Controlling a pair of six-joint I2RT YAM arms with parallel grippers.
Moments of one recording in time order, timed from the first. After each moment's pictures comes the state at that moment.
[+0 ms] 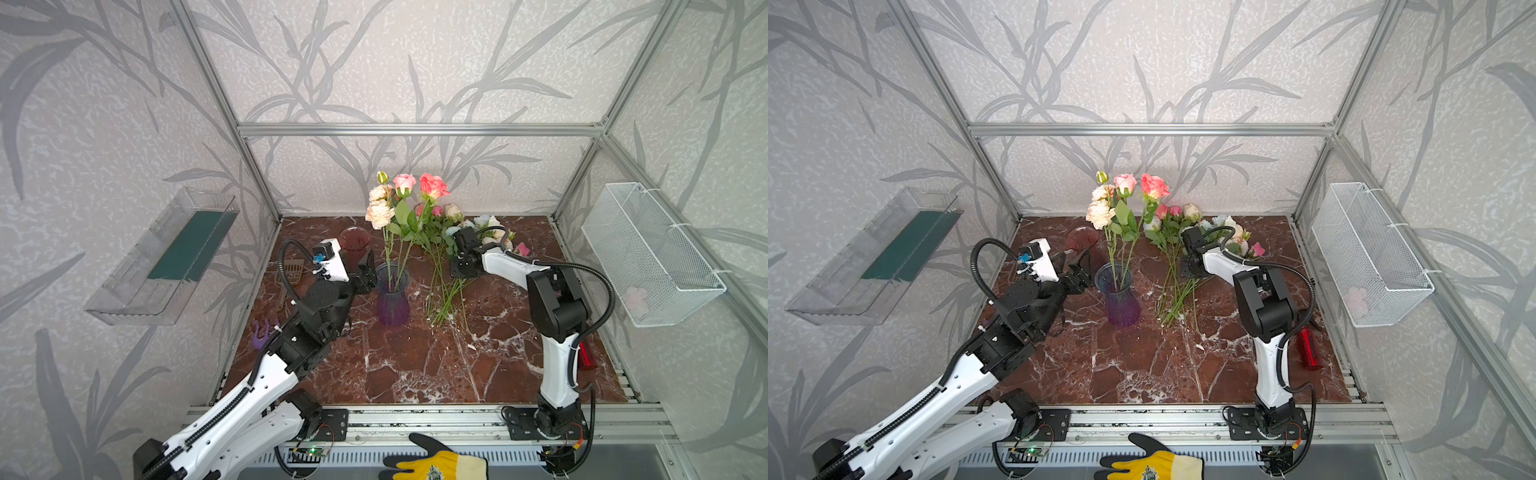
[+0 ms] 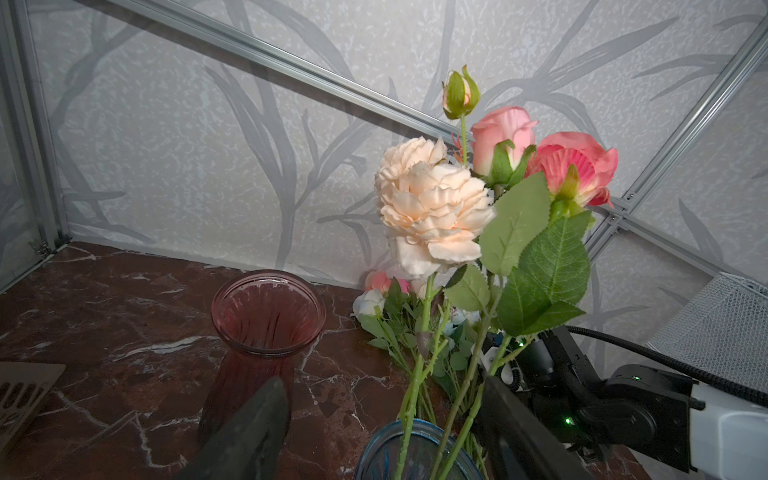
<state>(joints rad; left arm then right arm) -0.63 0.82 0.73 0.07 -0.44 -0.40 0.39 2.04 1.44 -0.49 0.09 0.40</state>
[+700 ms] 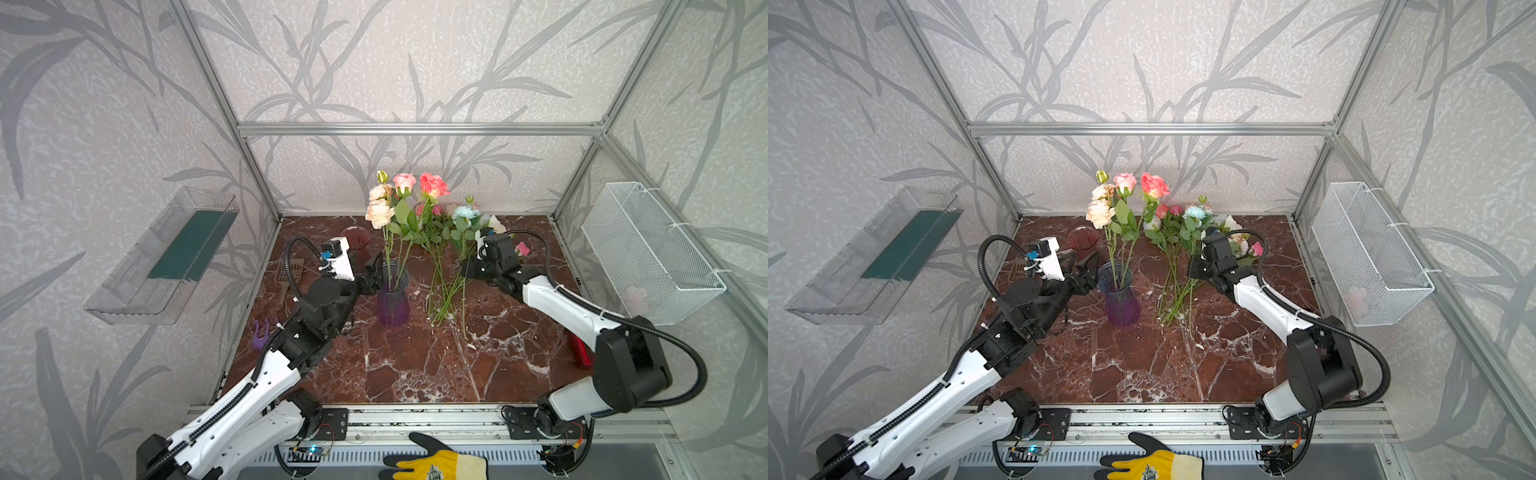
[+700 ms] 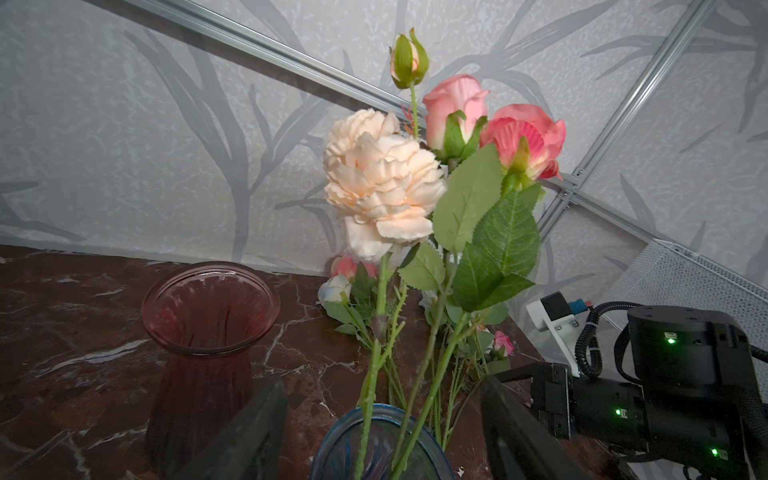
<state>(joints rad) -0.63 0.85 0.73 0.10 -0.26 -0.41 0.39 1.44 0.97 -0.15 -0.08 0.51</state>
